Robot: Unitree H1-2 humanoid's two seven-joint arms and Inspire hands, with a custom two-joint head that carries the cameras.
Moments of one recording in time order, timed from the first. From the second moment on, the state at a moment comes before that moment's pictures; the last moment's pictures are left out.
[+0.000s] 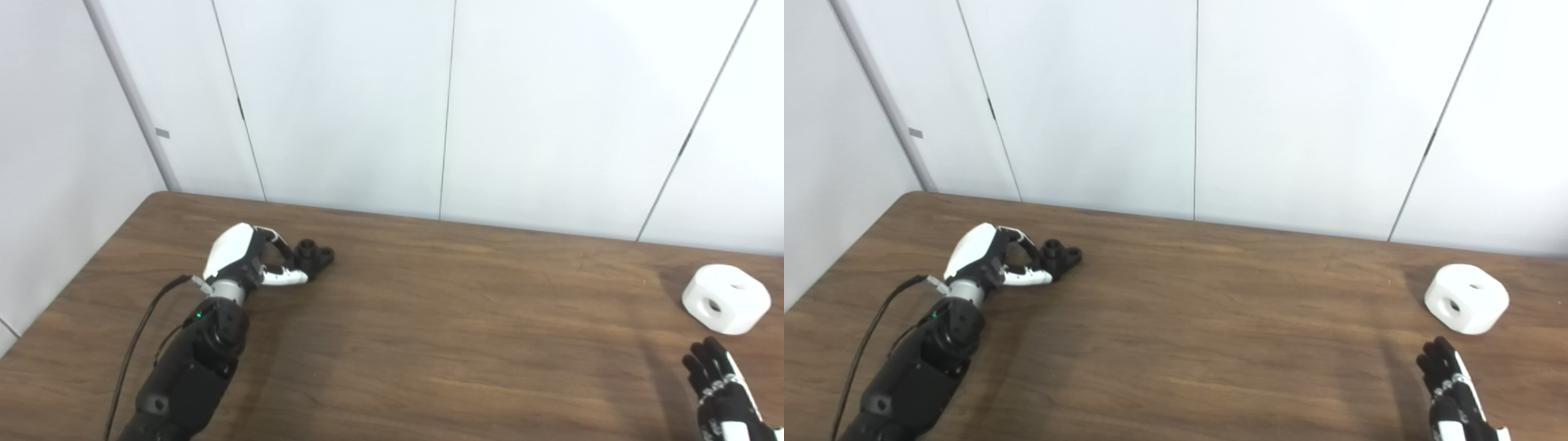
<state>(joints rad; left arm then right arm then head) -0.39 0.44 -0.13 0.20 0.51 0.34 0.02 0.21 -0.09 -0.16 -0.21 0.15 -0.15 0.11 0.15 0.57</state>
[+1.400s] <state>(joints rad) -0.05 0.27 -0.38 -0.23 0.71 0.10 -0.13 0.19 -0.08 -0.05 -0.20 0.00 -0.16 0.00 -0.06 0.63</state>
